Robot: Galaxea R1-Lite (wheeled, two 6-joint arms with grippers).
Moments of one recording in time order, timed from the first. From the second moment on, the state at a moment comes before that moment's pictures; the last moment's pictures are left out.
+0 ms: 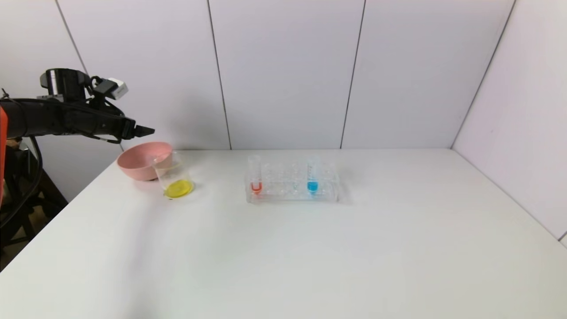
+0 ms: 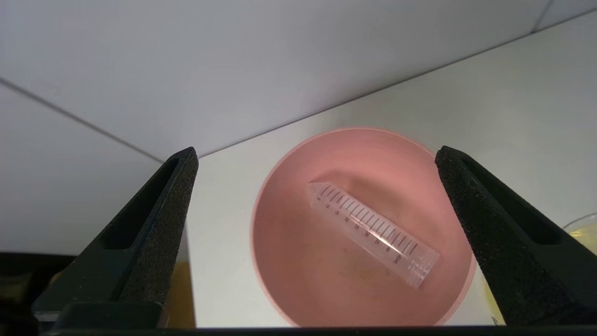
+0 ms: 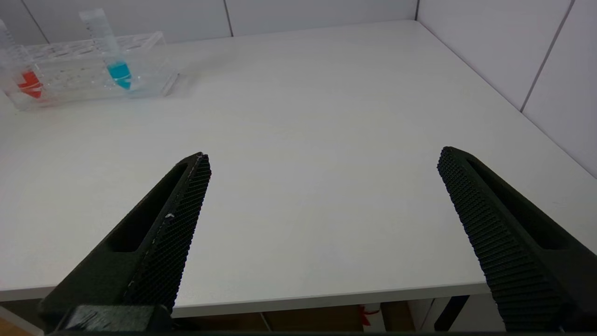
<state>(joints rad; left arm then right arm) 0.26 2.26 -1.98 0.11 -0.33 0.44 0.00 0.00 0.00 0.00 -0.04 0.10</state>
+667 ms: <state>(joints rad) 0.20 1.82 -1.86 0.11 -0.03 0.21 0.00 0.00 0.00 0.00 -0.04 0.10</state>
